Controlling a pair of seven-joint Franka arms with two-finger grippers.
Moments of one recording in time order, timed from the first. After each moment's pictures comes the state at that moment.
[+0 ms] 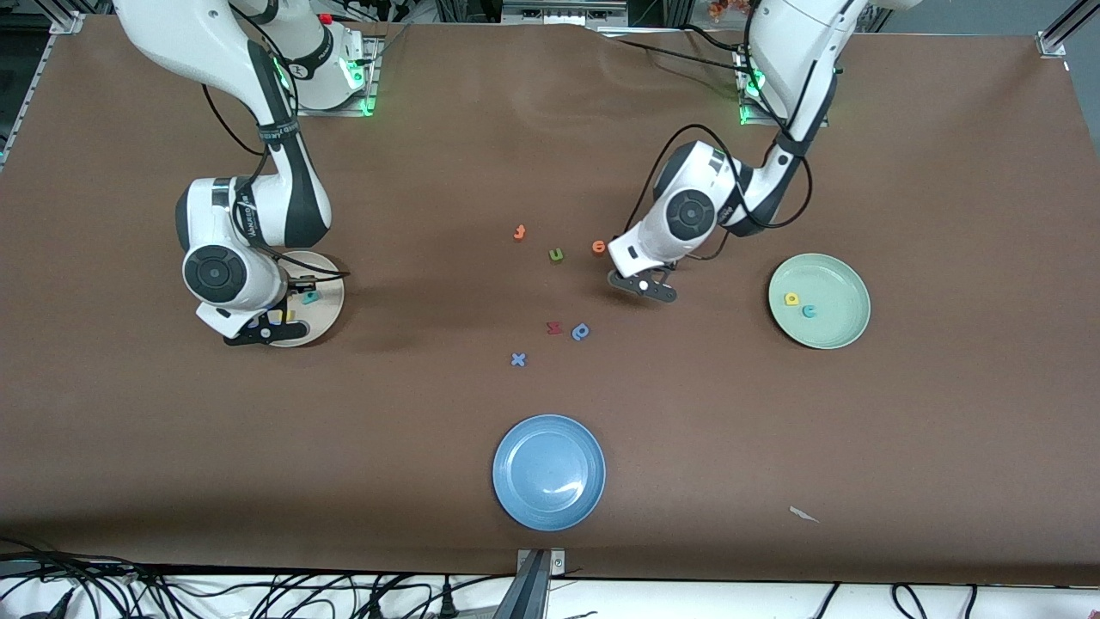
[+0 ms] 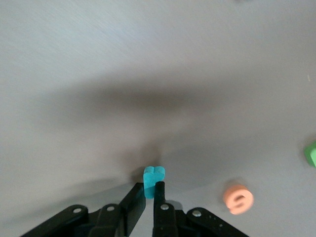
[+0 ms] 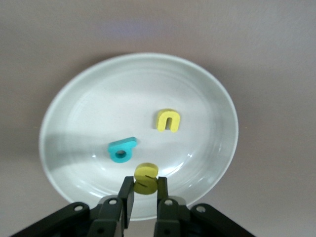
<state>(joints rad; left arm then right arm) -0.44 0.50 -0.13 -2.06 -0.23 2.43 -0.11 0.57 0.46 -0.45 -2.00 -0.03 2.11 -0.02</state>
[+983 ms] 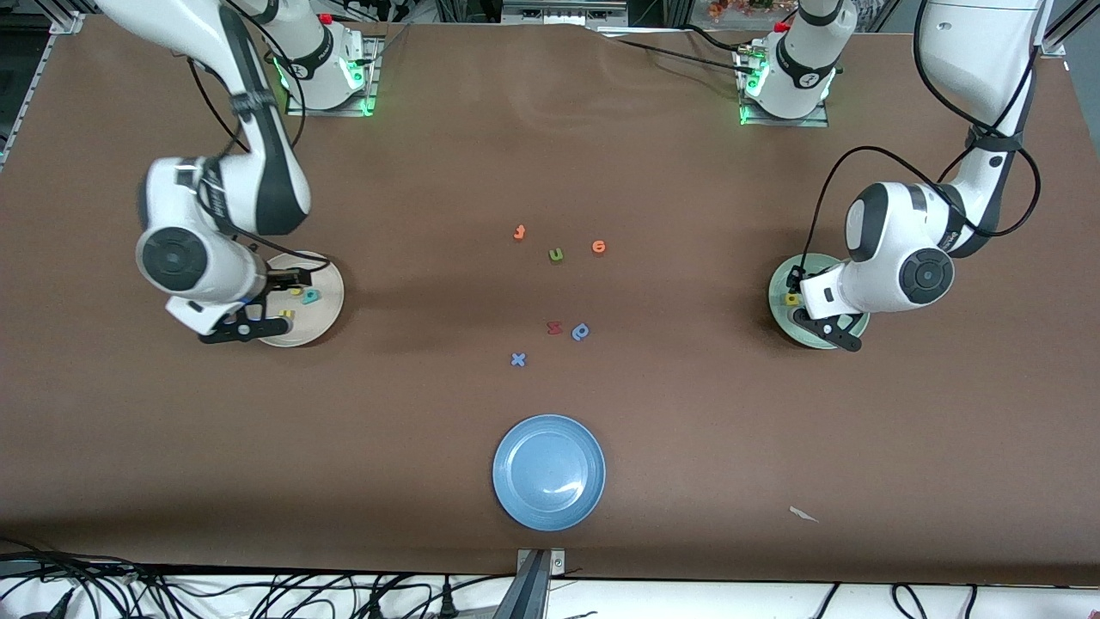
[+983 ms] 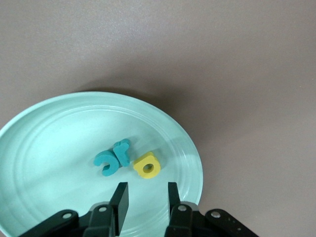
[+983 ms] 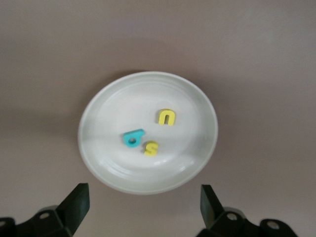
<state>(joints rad) -0.11 0.40 0.04 -2.07 -0.06 2.18 0.44 0.57 0.35 -0.45 -1.81 -0.02 1.86 -0.04</state>
